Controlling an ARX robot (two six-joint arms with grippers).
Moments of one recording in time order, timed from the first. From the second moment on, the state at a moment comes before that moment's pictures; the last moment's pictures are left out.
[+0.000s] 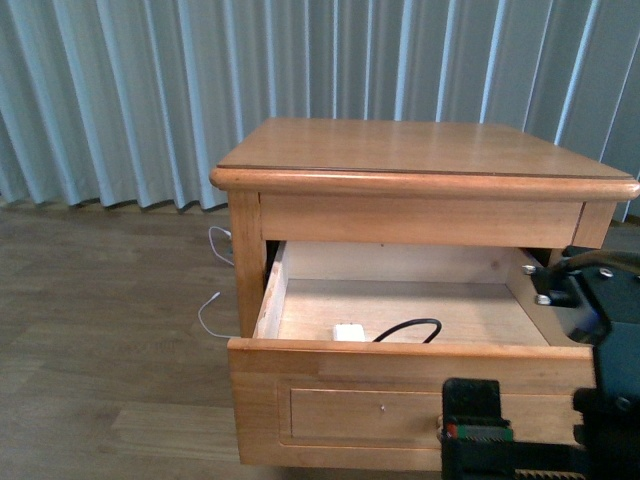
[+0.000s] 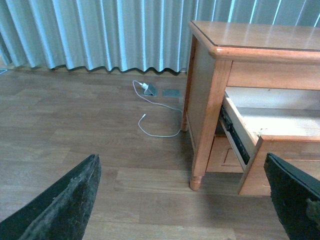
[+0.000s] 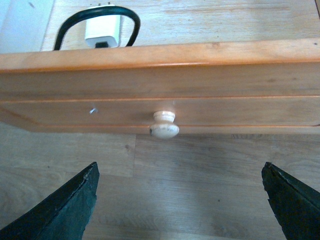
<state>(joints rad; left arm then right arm) 0.00 0.00 0.01 -0.01 0.00 -0.01 0.44 1.58 0.60 0.27 0.24 0.37</state>
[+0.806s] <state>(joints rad) 0.00 0.00 0.01 -0.01 0.00 -0.01 0.32 2.09 1.04 0.38 0.41 0.51</state>
